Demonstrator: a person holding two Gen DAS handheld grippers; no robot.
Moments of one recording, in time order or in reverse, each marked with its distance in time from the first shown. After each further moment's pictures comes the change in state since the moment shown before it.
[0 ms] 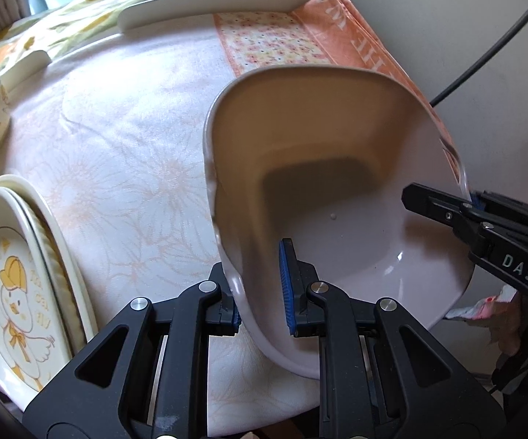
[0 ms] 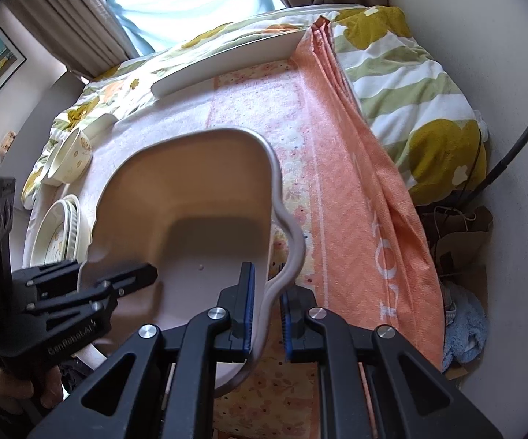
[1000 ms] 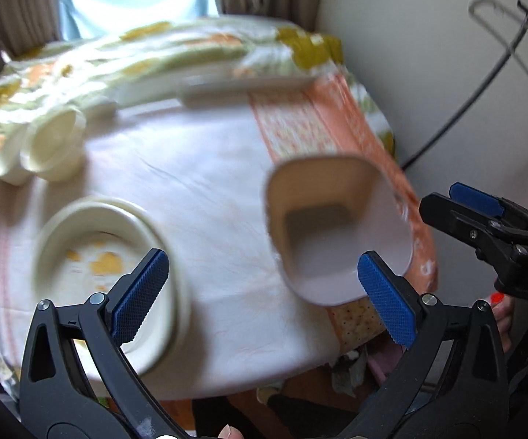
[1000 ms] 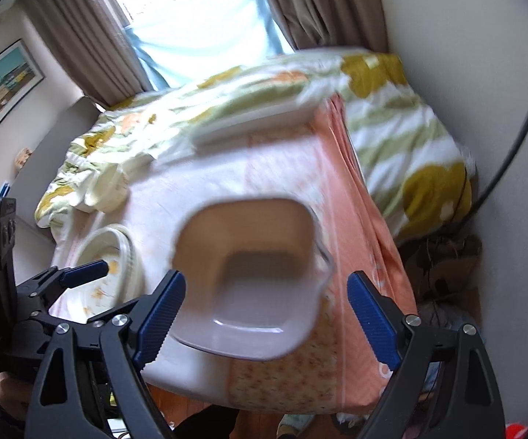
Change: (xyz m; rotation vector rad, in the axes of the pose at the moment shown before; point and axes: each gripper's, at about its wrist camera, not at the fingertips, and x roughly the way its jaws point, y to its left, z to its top) left arm -0.135 0.021 -0.019 -0.051 -0.214 0.061; right arm -0.095 0.051 0.010 -0.060 -0.183 0.014
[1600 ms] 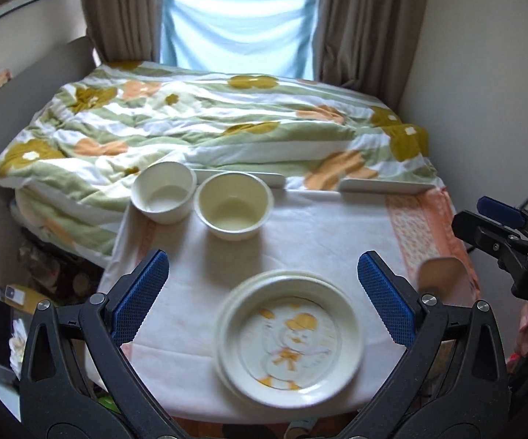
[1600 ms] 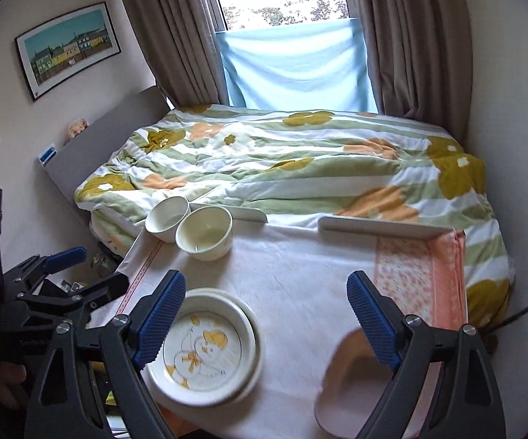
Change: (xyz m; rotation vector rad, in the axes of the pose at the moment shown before) left arm -0.097 0.199 0.041 -0.201 -0.189 0.184; right arm 0.026 0.185 0.084 -0.259 -0.074 0.082
